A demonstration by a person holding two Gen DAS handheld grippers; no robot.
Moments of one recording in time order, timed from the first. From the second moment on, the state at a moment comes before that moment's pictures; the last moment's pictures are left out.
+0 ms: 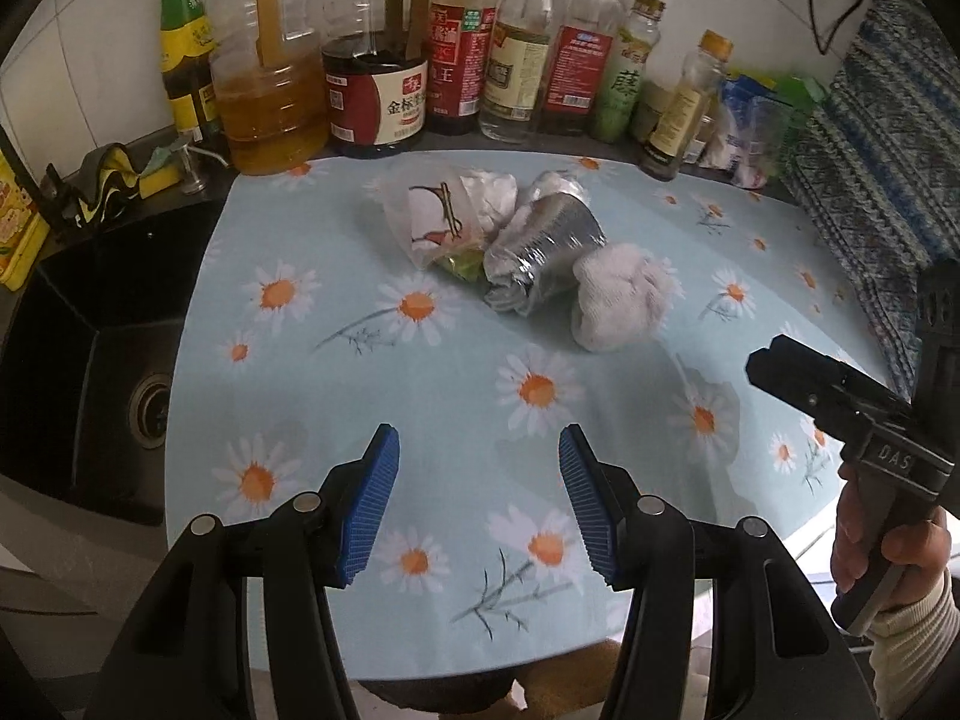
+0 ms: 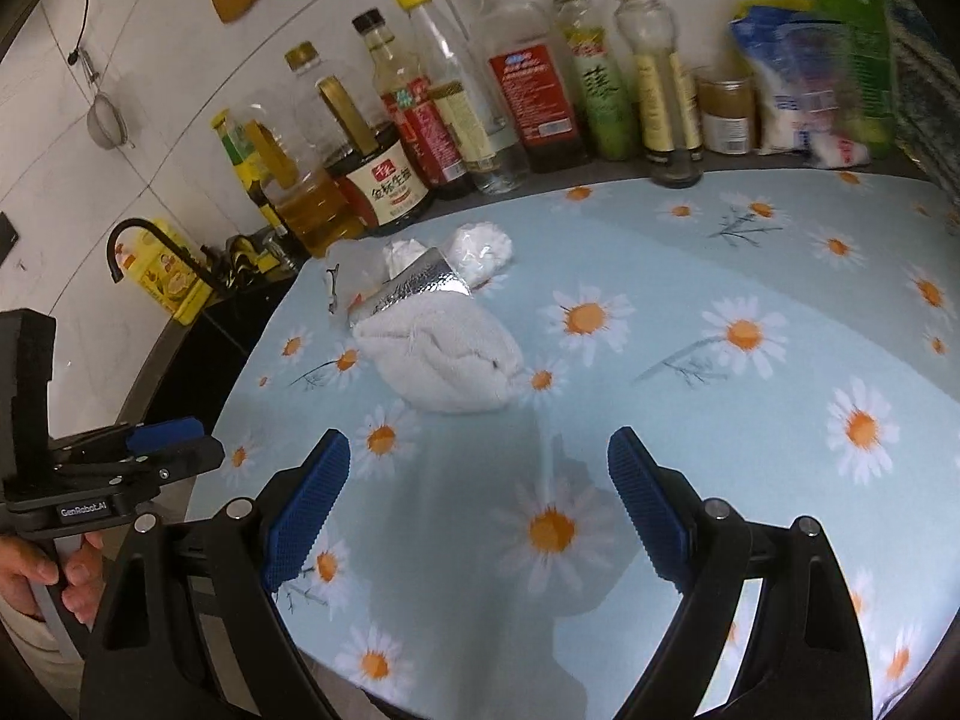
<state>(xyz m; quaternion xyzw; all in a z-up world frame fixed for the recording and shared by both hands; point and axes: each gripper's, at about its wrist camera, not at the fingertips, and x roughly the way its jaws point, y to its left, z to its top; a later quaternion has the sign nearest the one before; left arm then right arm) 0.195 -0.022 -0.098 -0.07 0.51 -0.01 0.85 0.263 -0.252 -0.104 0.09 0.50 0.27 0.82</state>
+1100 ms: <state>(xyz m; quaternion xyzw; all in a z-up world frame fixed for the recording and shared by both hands) 0.332 0.015 -0.124 -0.09 0.56 0.09 0.82 0.328 -0.220 -0.163 0.11 0.51 0.38 0.77</state>
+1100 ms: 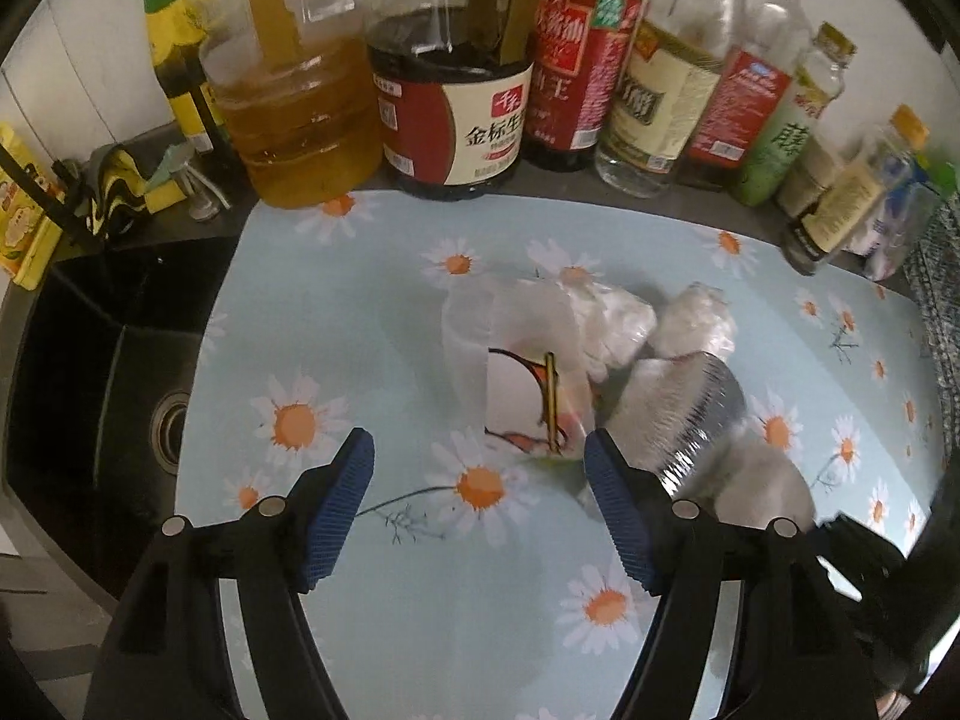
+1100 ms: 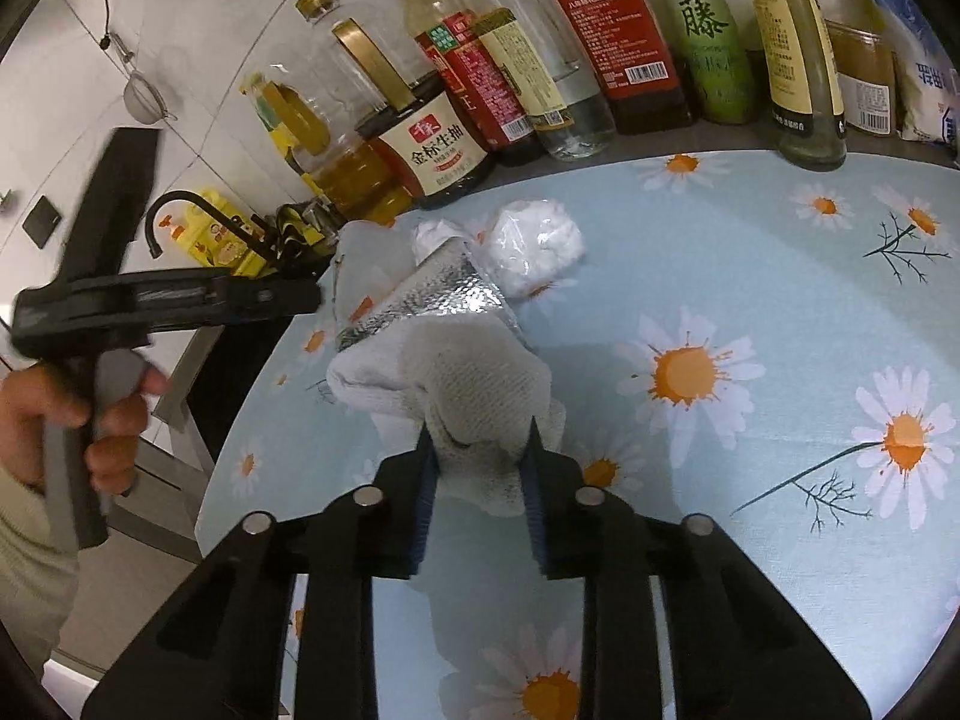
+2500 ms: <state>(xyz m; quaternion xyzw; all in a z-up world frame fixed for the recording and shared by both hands) 0.426 0.041 -0.173 -0.10 0.59 0.10 0.80 0.323 -0.286 -0.150 0.16 0.50 0.33 0.78</state>
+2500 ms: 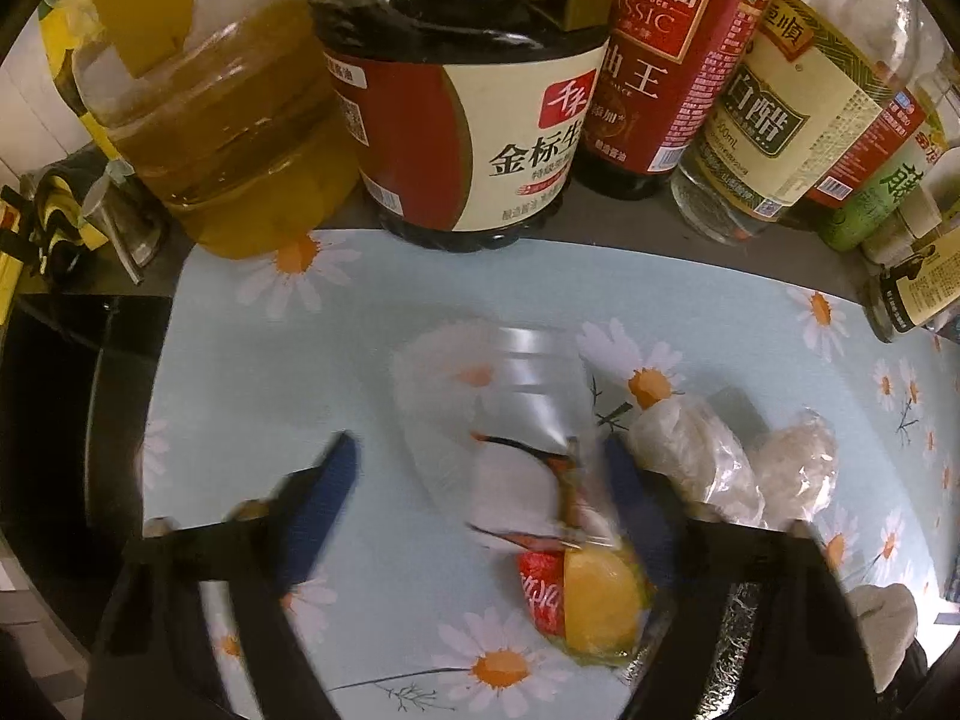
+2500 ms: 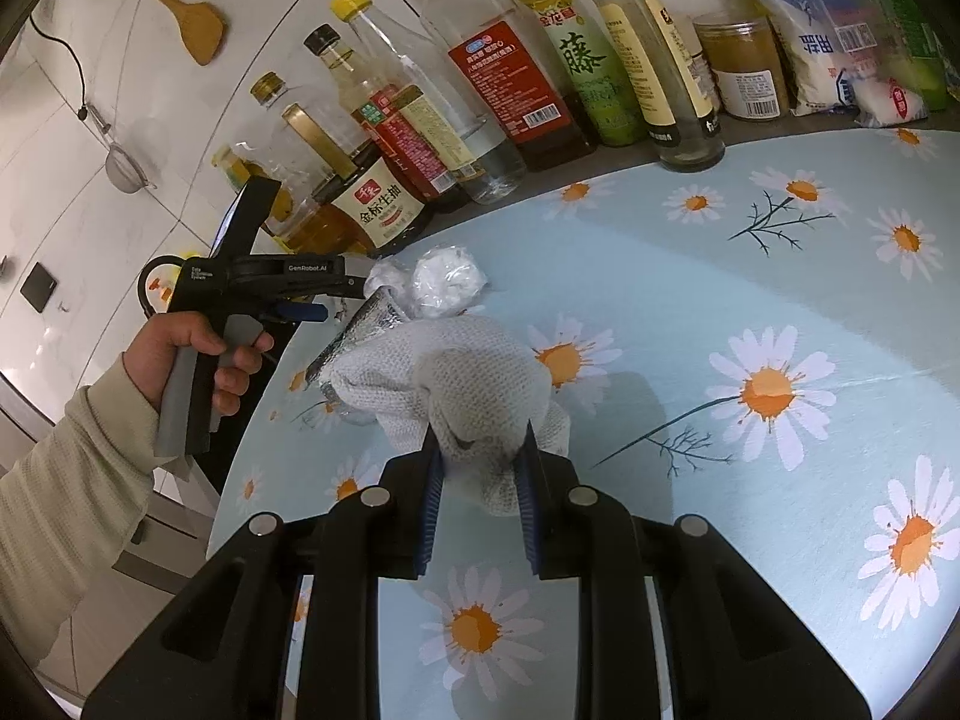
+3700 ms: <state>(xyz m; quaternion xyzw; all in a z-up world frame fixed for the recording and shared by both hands) 0.218 0.051 -0.110 -0.08 0.51 0.00 0.86 0.206 -0.233 -0.082 0.12 0.47 0.30 0.82</state>
